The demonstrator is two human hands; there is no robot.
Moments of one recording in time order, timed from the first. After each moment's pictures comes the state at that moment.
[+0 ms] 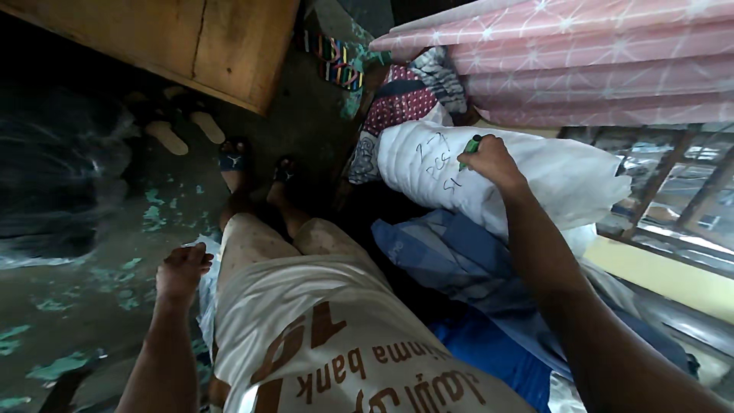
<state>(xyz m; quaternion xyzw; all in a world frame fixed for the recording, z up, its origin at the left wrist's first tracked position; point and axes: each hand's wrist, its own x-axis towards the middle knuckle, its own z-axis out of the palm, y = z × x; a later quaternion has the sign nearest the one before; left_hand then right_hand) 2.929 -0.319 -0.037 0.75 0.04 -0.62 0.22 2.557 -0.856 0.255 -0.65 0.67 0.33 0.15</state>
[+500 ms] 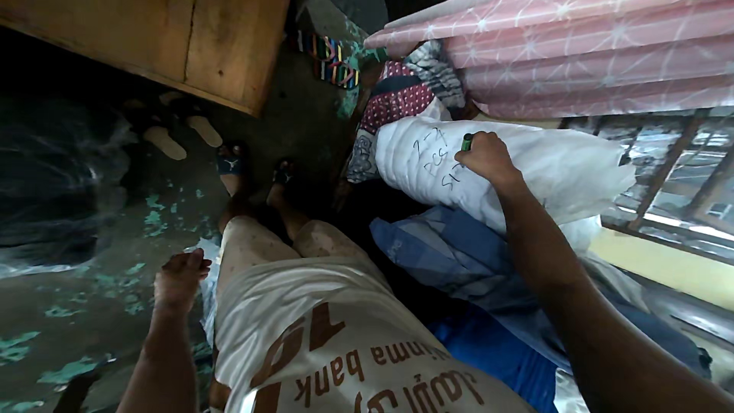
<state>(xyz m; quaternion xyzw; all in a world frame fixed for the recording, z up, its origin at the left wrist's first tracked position) 2.927 -0.310 -0.040 0.76 0.04 -0.61 0.22 2.566 -0.847 0.256 -0.66 0.63 0.41 0.06</state>
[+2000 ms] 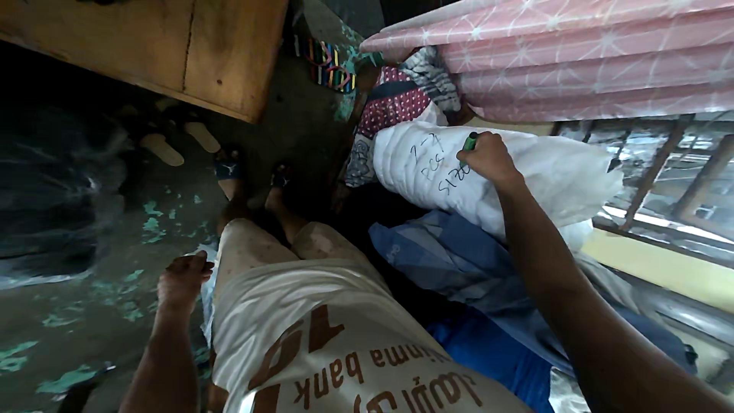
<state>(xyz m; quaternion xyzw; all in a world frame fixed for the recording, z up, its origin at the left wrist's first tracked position) 2.933 -0.329 -0.038 0.74 0.04 -0.63 0.21 2.565 -0.862 0.267 -0.66 0.66 0.34 0.09</state>
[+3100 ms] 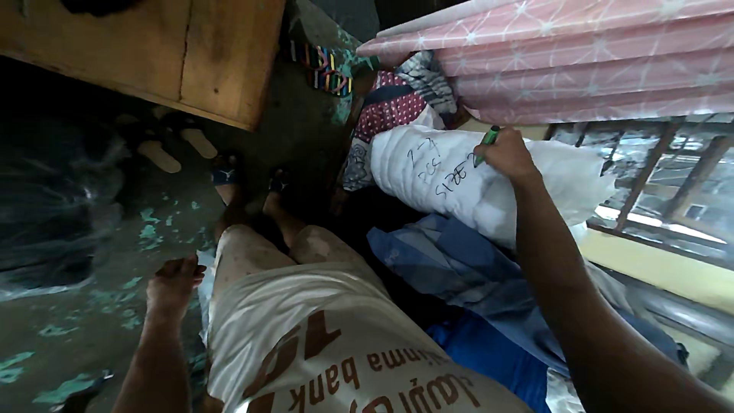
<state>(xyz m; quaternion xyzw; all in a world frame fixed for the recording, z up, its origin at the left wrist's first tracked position) 2.946 -0.342 -0.040 0.75 0.03 -0.62 0.20 2.540 -0.898 0.289 -0.65 0.69 0.30 0.09</state>
